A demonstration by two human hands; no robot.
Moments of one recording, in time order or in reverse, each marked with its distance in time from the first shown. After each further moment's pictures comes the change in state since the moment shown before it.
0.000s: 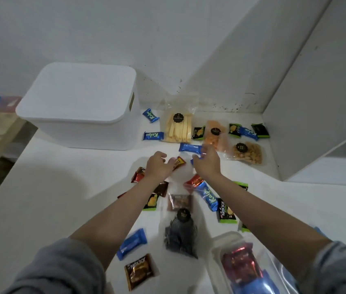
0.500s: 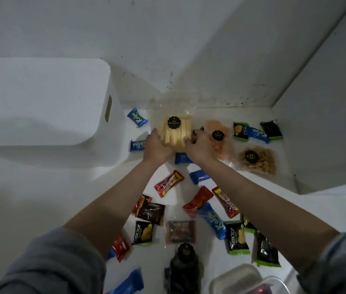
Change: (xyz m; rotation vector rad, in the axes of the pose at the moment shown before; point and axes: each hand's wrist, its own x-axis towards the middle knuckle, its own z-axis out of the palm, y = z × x) left_hand 0.127 0.039 0.022 -0.042 -0.040 0.041; right_hand 0.116 -0.018 0.029 -0.096 -0.036 -0.018
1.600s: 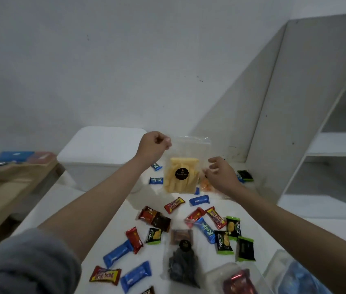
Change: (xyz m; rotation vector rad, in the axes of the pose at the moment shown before) left_hand -0.204 0.114 -0.157 -0.290 0.150 0.511; right_hand -0.192 -0.046 -0.130 -0.030 0.103 -0.331
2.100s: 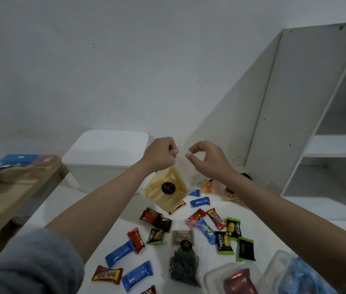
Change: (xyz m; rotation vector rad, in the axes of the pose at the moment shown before) left_hand -0.024 0.018 -0.001 0.479 -0.163 0.161; right_hand -0.003 -0.059 -0.010 -0.163 0.079 -0.479
